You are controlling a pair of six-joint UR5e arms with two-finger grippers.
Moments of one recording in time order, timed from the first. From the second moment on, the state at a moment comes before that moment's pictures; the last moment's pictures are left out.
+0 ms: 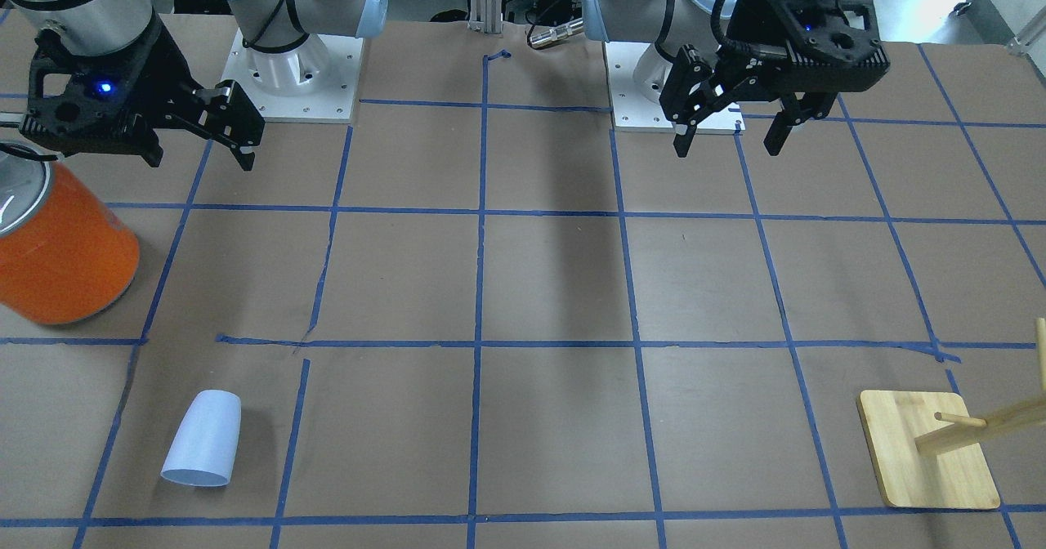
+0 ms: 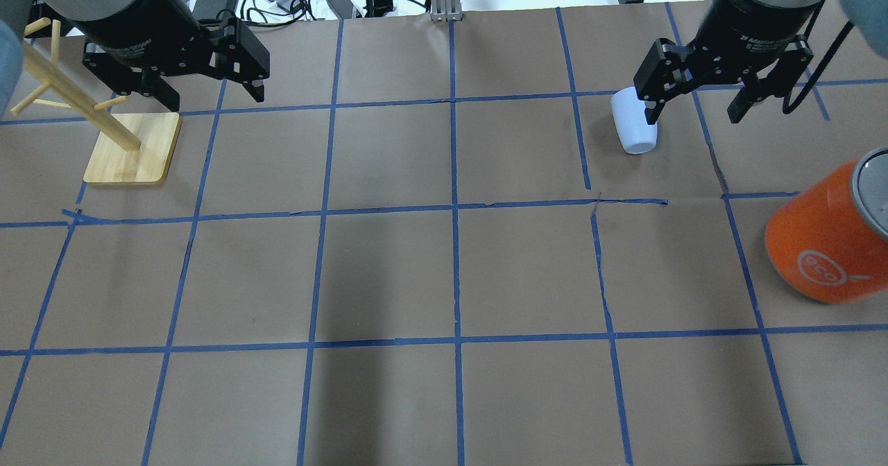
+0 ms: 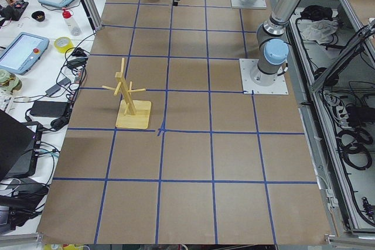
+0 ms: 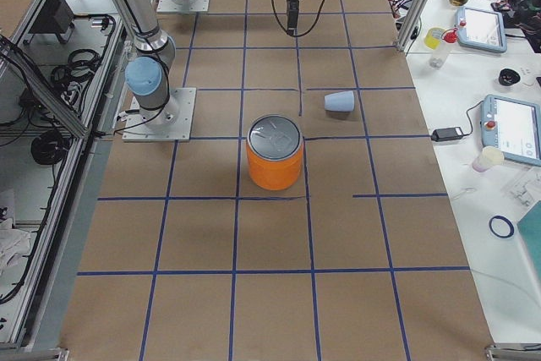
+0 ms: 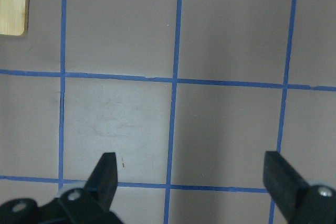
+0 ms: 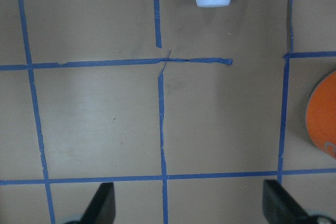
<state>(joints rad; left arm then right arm) -1.58 -1.51 -1.53 -1.51 1.57 -0.08 1.50 -1.57 1.54 -1.49 -1.57 -0.04</state>
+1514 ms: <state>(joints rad) -1.58 -1.51 -1.53 -1.51 1.57 -0.08 1.50 -1.55 1.54 -1.51 -1.58 -0.03</state>
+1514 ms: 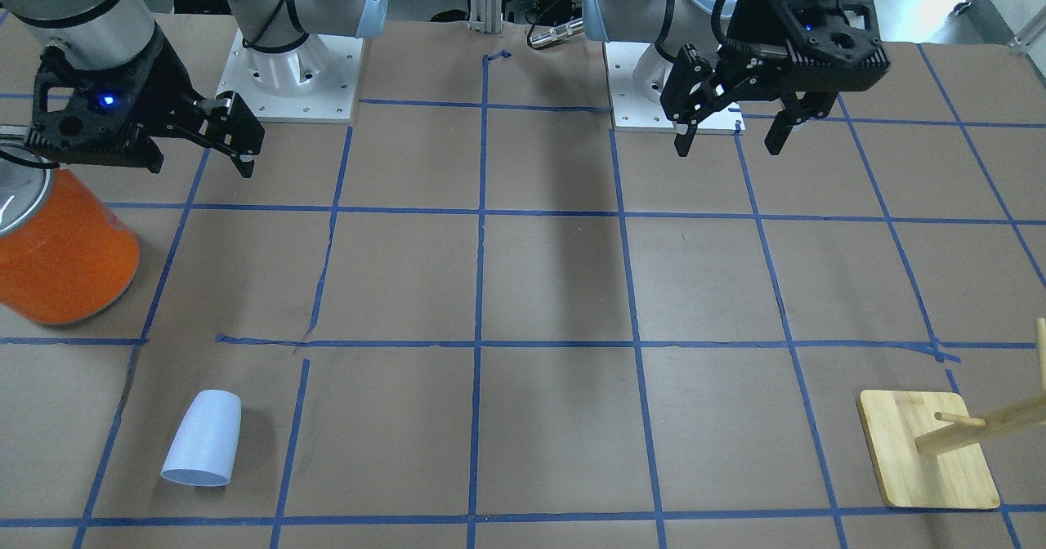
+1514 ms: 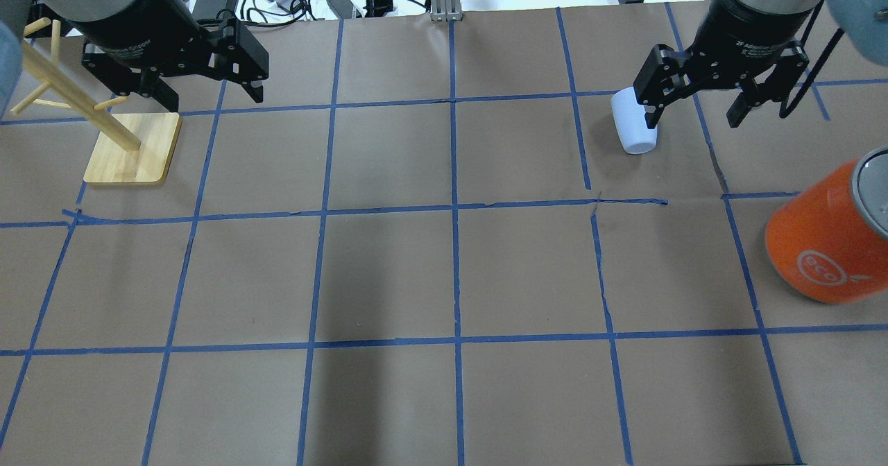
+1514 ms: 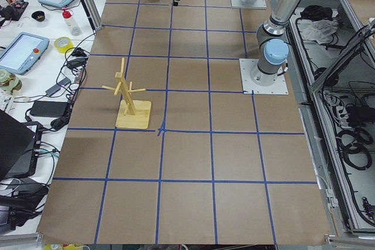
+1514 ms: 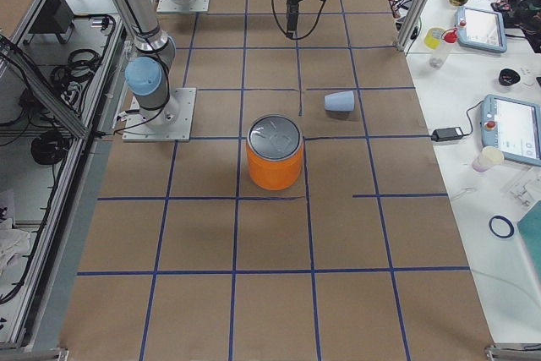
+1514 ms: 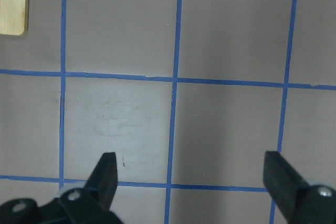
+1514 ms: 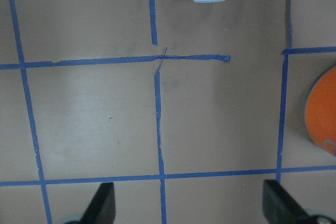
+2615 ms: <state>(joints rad) -1.57 -1.51 -1.53 -1.51 1.57 -0.08 1.46 -1.25 1.68 -2.07 -1.62 -0.02</state>
